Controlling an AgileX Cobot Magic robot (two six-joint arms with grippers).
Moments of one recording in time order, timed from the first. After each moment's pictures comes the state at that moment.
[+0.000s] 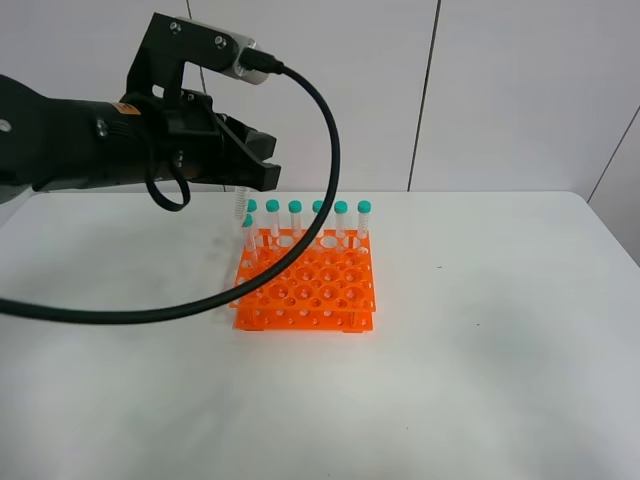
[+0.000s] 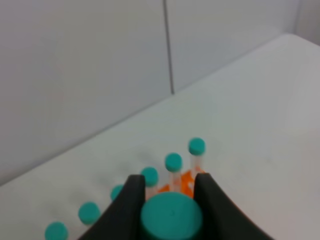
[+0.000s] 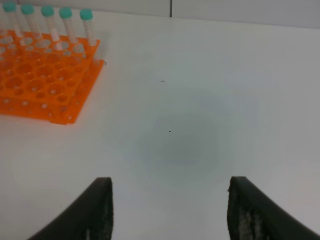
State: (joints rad) left arm -0.56 1.45 -0.95 -0.52 -0.08 0.49; right arm 0.03 -0.01 -0.62 0.09 1.16 -0.14
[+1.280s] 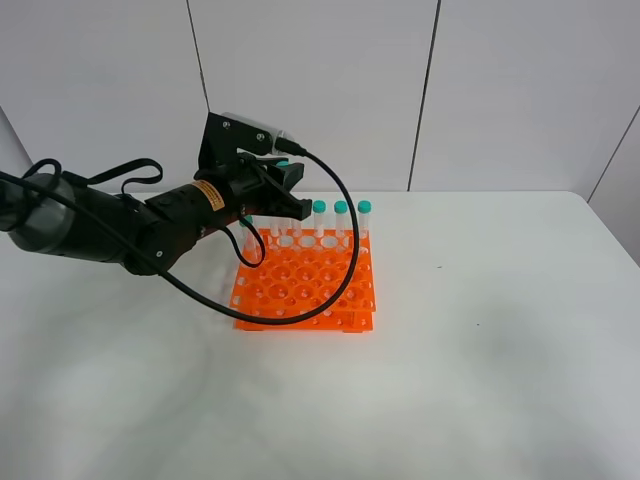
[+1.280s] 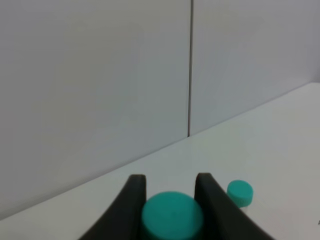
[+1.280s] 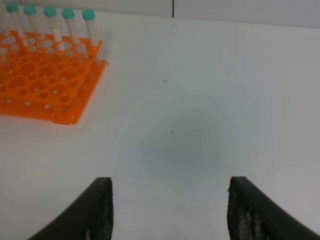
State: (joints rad) left arm -0.46 1.90 -0.94 0.10 -0.76 -0.12; right arm 0.03 -0.01 -0.62 0.10 1.16 -0.14
